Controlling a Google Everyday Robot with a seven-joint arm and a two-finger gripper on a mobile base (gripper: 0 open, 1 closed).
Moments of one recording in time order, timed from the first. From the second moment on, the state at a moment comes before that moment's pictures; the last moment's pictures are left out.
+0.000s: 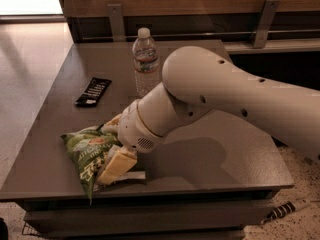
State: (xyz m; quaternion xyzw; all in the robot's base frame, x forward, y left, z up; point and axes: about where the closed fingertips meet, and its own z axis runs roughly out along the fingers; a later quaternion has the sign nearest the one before) arm 0.403 0.111 0.825 -0.68 0.62 0.28 0.27
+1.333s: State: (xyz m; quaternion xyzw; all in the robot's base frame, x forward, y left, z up) arm 0.402 0.114 0.842 -0.69 0.61 0.28 0.27
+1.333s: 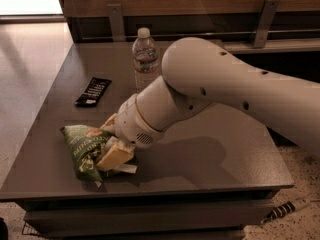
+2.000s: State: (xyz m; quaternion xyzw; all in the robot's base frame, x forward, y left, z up) arm 0.411 0.104 0.891 -0.70 0.56 0.31 0.31
